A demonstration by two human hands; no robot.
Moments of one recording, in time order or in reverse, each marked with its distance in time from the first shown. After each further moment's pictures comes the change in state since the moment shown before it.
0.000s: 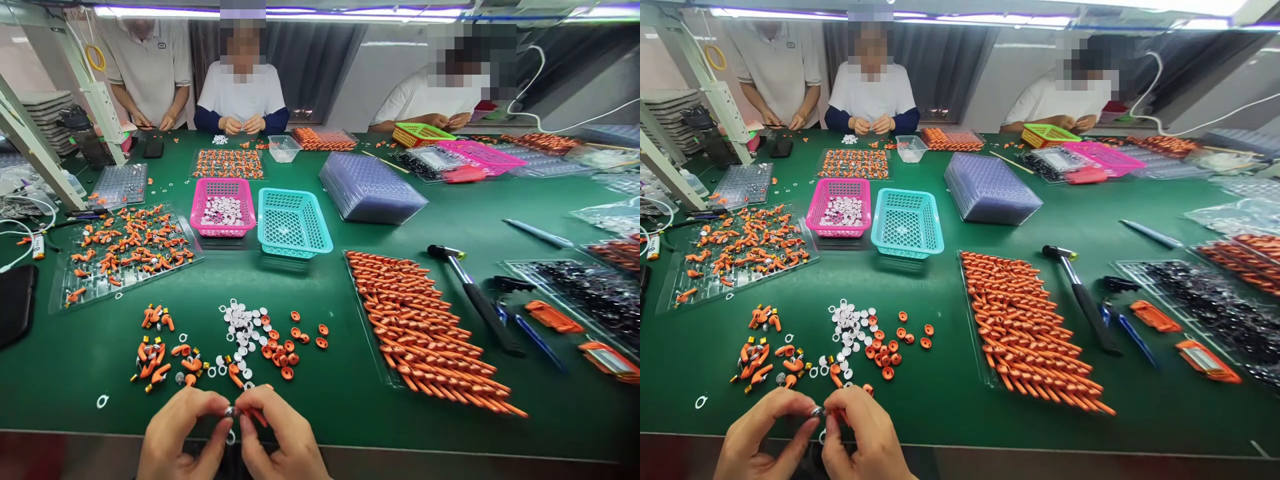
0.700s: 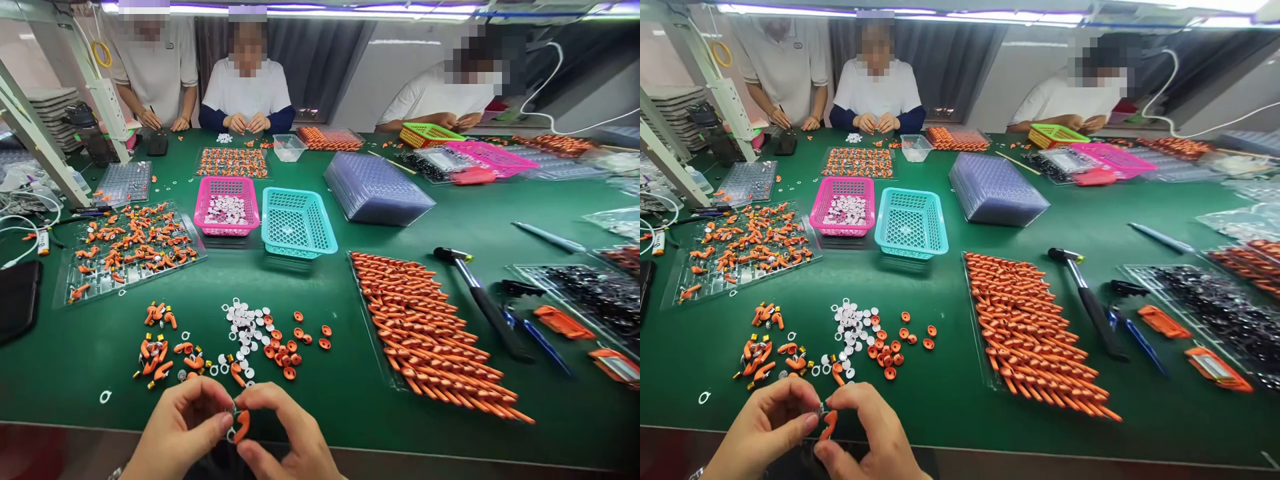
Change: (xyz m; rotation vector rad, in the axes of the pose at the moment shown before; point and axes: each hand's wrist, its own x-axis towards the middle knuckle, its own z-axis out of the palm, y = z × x) left_hand 0.013 -0.006 -0.002 -0.728 -0.218 -0.741; right_hand -0.003 0.011 -0.016 0.253 -0.134 0.028
